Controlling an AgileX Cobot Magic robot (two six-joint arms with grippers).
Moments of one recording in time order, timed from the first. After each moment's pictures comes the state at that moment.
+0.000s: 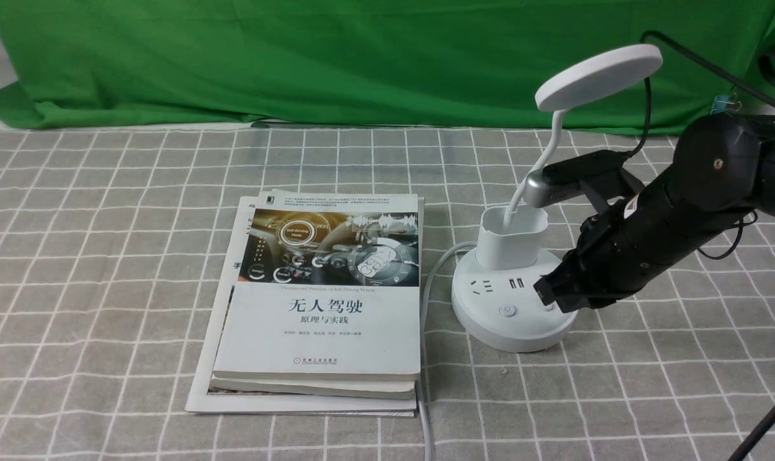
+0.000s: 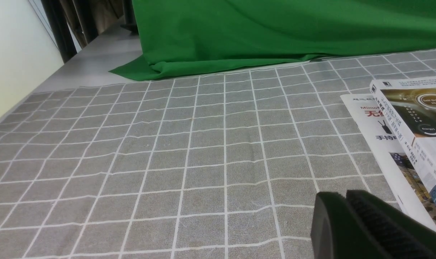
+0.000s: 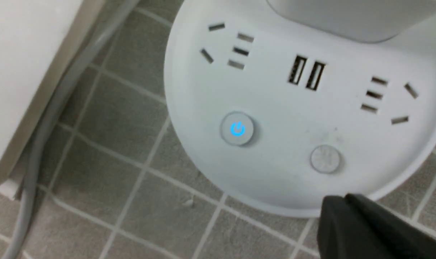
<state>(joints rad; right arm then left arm) 0.36 1.77 -1.17 0.19 0.71 -0.28 0.08 0.00 0.01 0.06 0.23 0.11</state>
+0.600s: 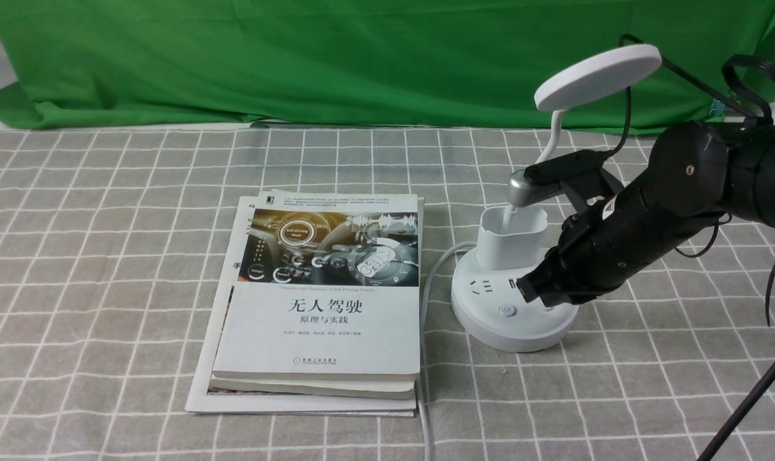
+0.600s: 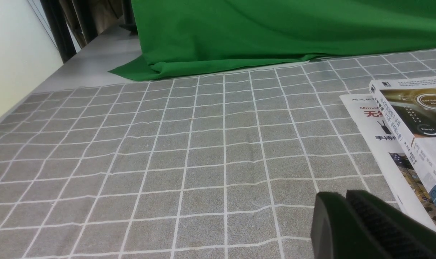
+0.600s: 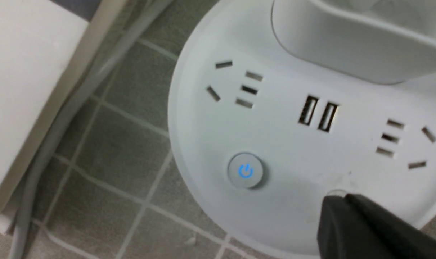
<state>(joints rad) 0.39 1.82 -1.19 0.19 0.66 -0.28 0.08 0.00 0.01 0.06 0.23 0.11</state>
